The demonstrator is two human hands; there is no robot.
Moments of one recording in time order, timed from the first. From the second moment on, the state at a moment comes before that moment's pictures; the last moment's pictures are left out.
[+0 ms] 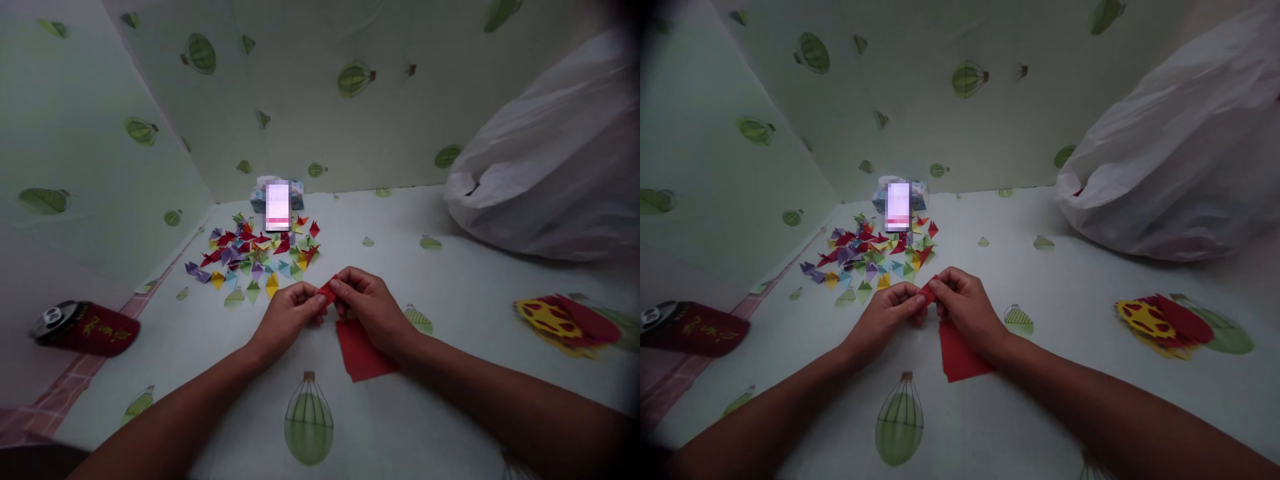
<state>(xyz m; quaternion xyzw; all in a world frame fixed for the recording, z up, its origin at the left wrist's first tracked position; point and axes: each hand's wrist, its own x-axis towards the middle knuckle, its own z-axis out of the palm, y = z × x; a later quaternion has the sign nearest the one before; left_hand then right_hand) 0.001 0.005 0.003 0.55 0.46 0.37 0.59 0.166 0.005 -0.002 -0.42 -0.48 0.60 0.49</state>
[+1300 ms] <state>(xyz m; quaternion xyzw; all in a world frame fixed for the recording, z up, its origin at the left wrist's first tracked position) -0.006 0.006 0.003 0.73 0.46 0.41 0.30 0.168 0.005 -0.002 -0.40 -0.53 0.55 0.51</state>
